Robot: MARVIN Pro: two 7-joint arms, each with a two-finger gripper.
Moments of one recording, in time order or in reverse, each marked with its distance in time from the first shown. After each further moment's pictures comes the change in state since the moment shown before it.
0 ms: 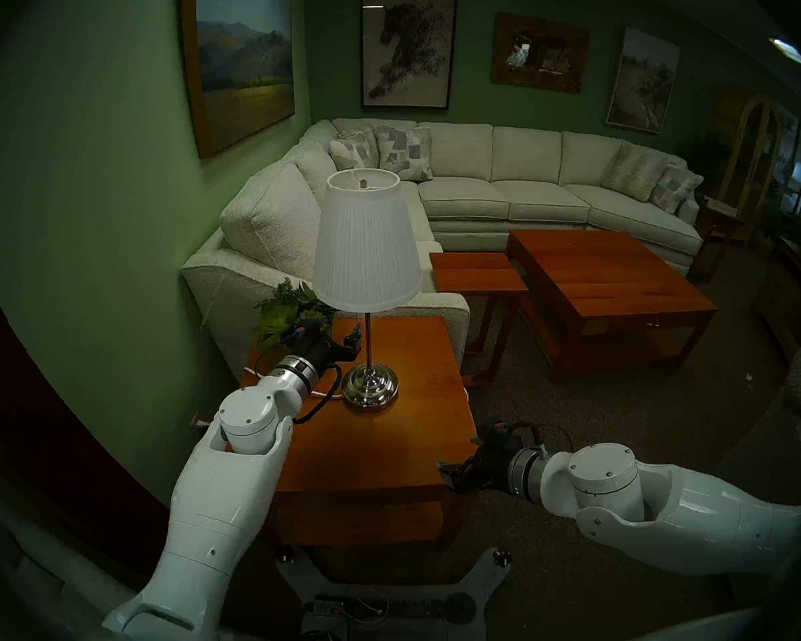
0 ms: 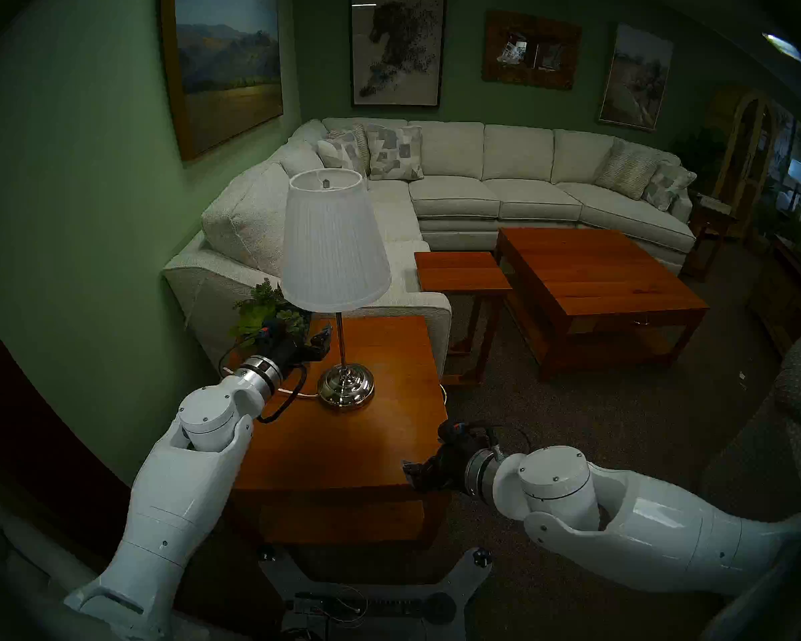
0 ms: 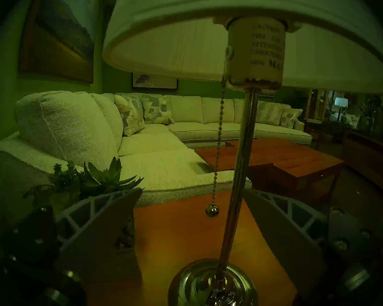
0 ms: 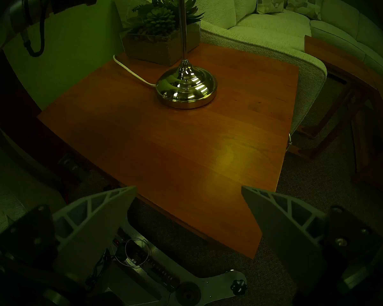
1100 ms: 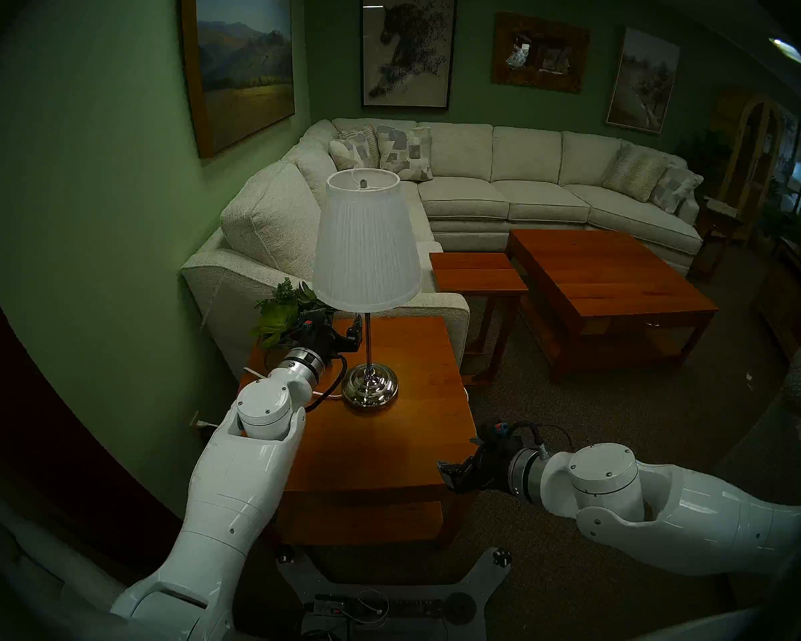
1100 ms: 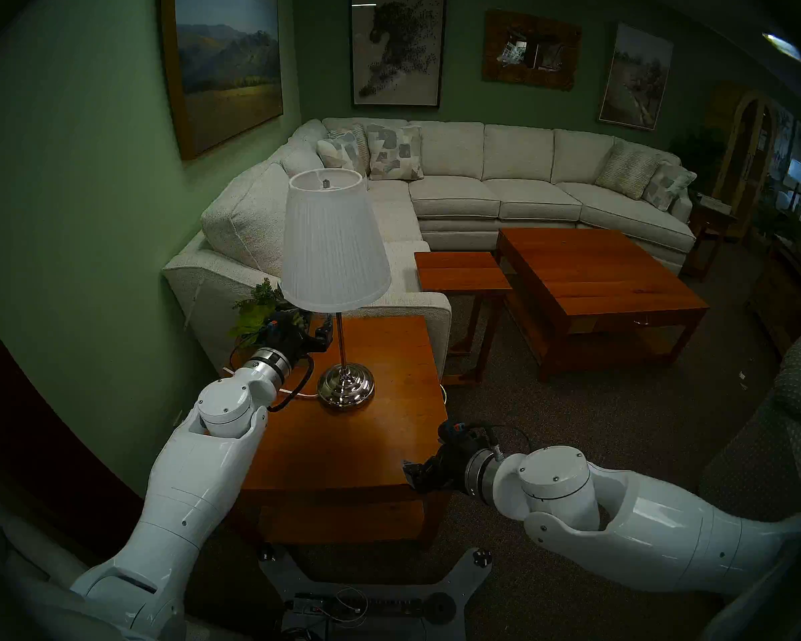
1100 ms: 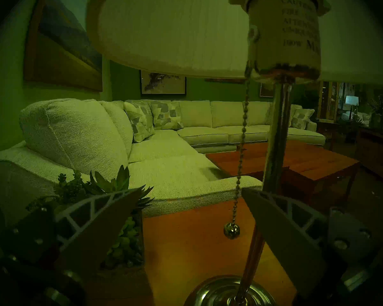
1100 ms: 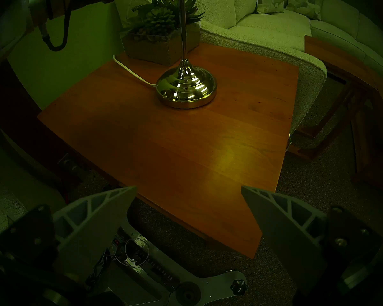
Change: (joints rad) left arm -0.097 -0.033 0.017 0.153 0.049 -0.090 0.039; right arm 0.000 0.000 0.000 0.000 0.000 0.000 0.000
